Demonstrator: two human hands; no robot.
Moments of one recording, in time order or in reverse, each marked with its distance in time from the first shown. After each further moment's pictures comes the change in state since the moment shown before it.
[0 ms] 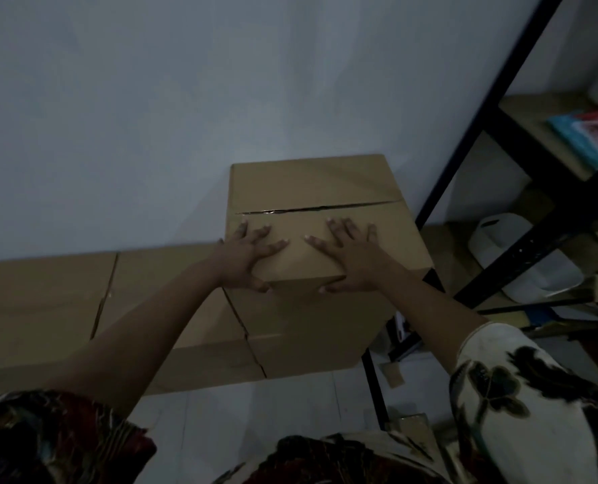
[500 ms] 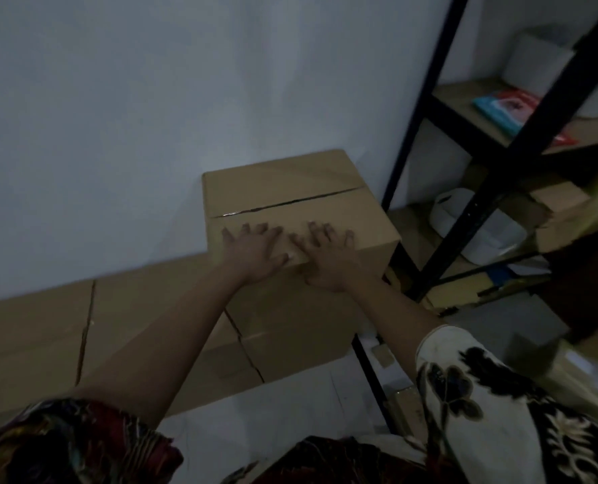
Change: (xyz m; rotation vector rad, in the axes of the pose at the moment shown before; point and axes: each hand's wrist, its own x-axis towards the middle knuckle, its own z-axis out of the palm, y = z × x) left_hand -0.004 0.066 -0.017 -0.015 0.210 -0.097; right_hand -0.031 -0.046 0.002 0.087 0.049 0.234
